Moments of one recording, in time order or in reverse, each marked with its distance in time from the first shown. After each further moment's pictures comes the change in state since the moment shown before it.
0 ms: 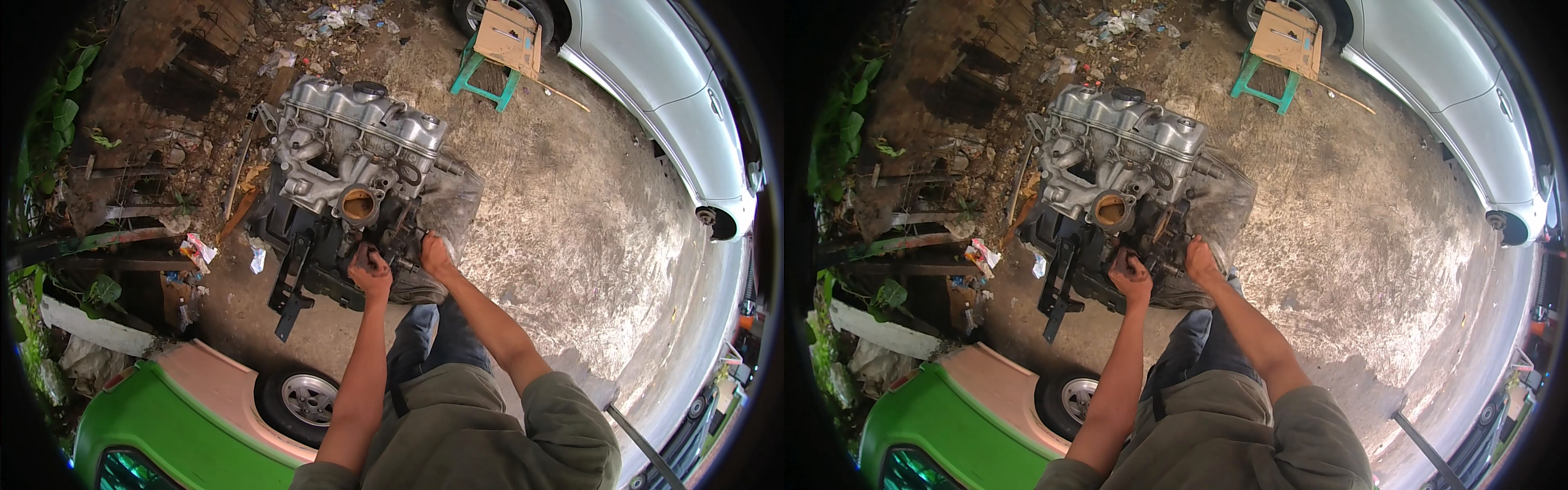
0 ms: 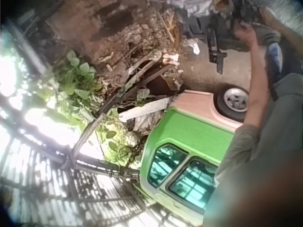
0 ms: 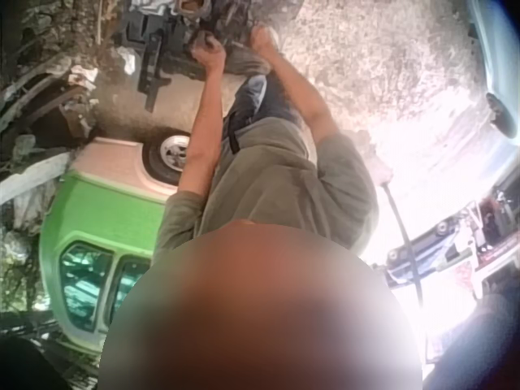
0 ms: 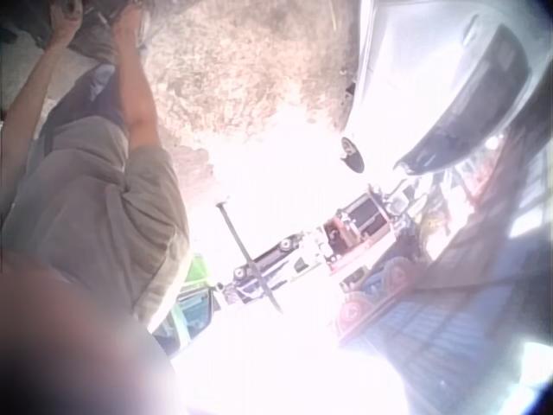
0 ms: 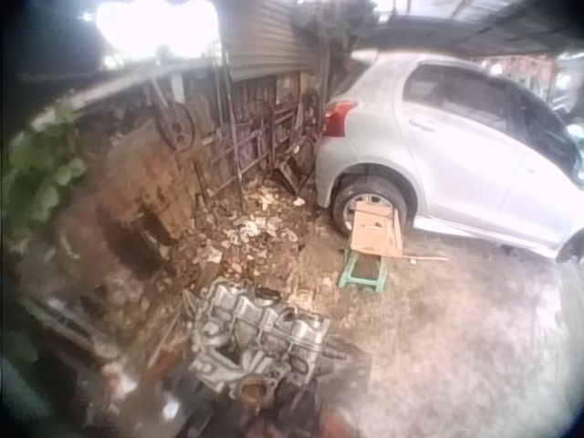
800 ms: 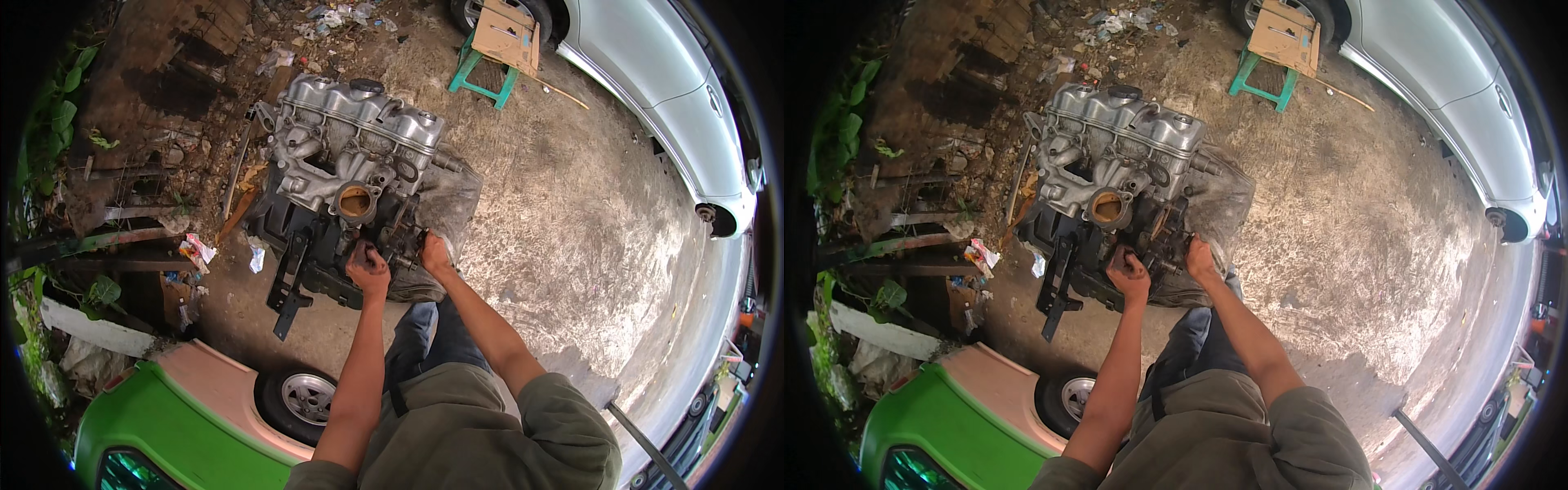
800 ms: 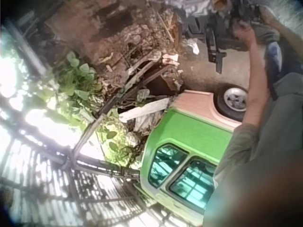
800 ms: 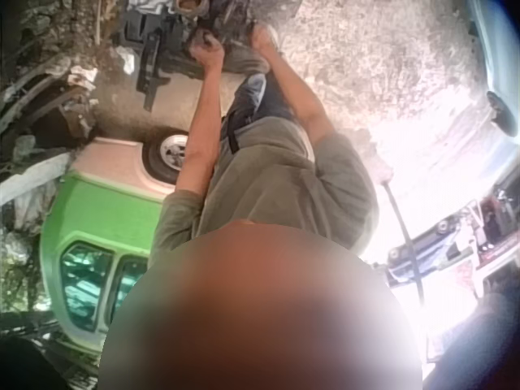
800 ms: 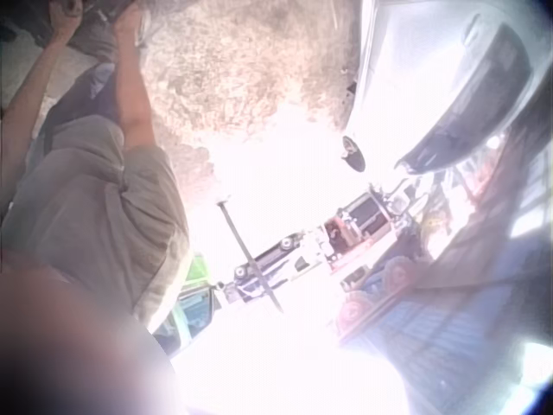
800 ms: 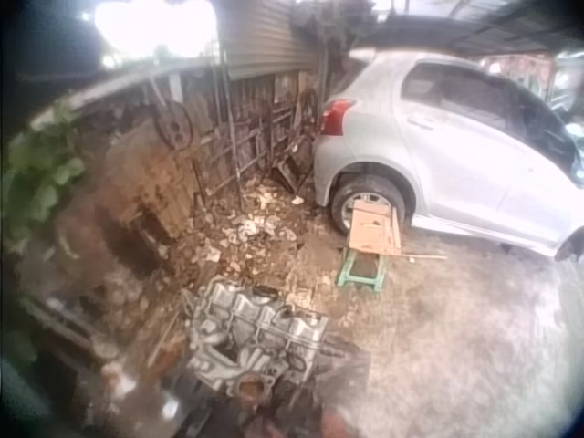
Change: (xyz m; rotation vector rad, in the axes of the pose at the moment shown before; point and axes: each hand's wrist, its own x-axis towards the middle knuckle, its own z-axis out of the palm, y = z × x) left_hand -0.005 -0.012 0.000 0.102 -0.090 0.000; right_hand 0.005 0.018 0.014 -0.061 0.135 -0.194
